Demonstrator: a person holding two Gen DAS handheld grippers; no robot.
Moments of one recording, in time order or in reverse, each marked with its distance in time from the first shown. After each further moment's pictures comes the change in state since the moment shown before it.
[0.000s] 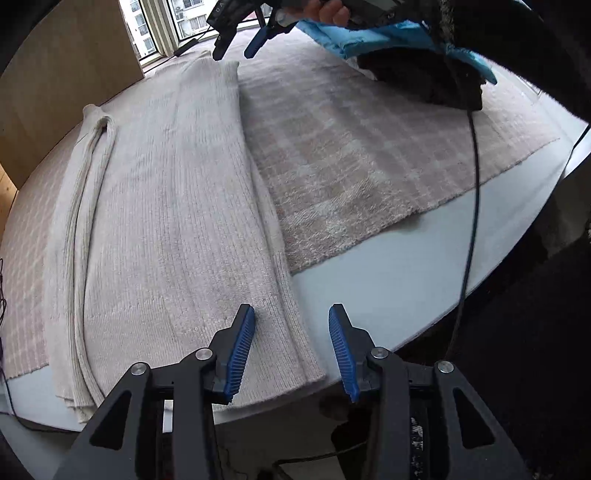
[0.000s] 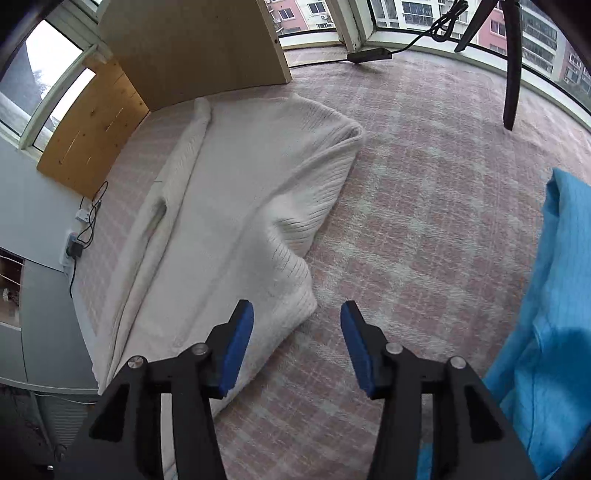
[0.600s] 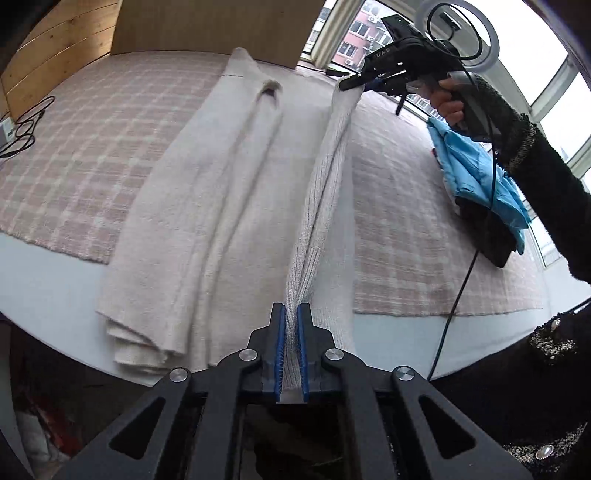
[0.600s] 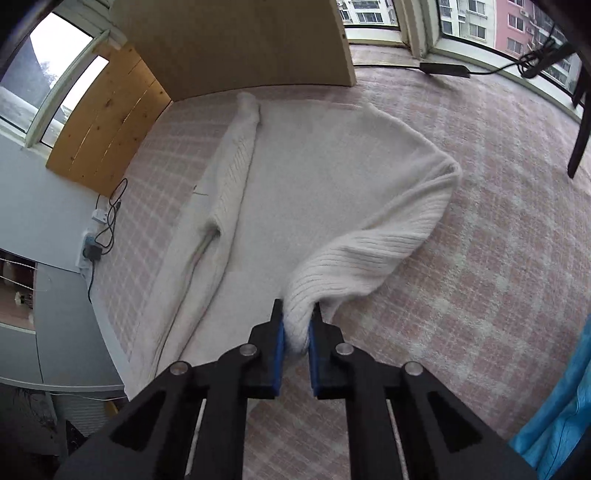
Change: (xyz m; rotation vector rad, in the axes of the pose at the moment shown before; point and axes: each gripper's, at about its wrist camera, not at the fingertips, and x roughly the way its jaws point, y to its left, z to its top) left arm -0.036 0.158 -0.060 -0.558 -0.137 -0.106; right arm 0.081 0.072 0.037 -0.052 0.068 0.065
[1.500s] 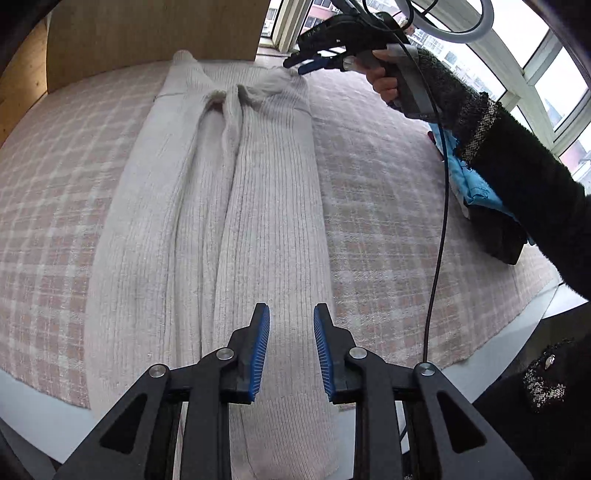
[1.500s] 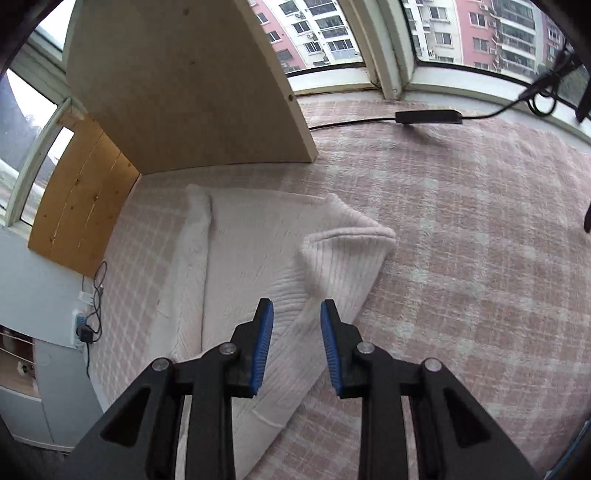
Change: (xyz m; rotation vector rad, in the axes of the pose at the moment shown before) left arm 0.061 -0.033 0.087 0.162 0.122 -0.028; right arm 0.014 -0.043 0.076 0.070 -0.197 -0.083
